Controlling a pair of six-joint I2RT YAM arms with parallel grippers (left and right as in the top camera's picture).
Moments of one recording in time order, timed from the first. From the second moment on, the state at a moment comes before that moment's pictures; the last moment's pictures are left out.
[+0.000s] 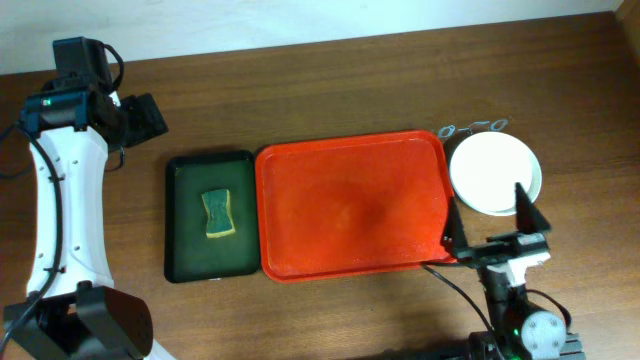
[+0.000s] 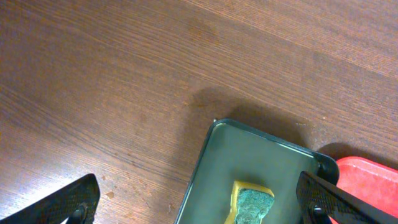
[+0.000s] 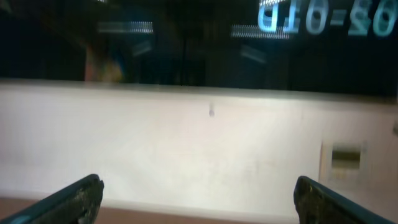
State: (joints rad) left arm 0.08 1.83 1.86 -1.14 -0.14 -0.26; right arm -0.05 0.01 0.02 0.38 -0.14 0.00
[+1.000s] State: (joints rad) left arm 0.08 1.83 1.86 -1.14 -0.14 -0.26; right arm 0.01 0.01 0.01 -0.06 -0.11 0.00
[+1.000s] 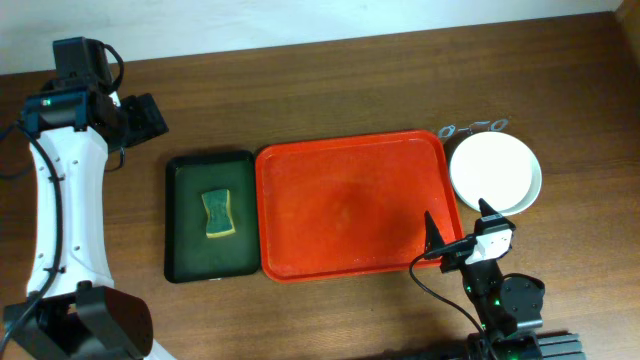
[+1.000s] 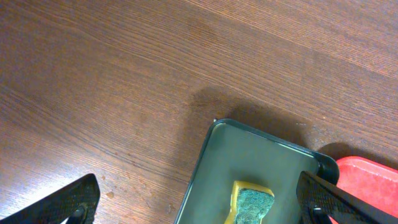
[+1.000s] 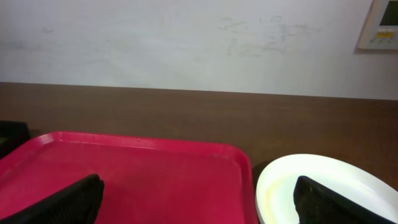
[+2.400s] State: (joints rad) left arm 0.08 0.17 1.24 -1.26 -0.14 -0.26; right arm 0.01 0.01 0.01 -0.06 -0.11 0.00
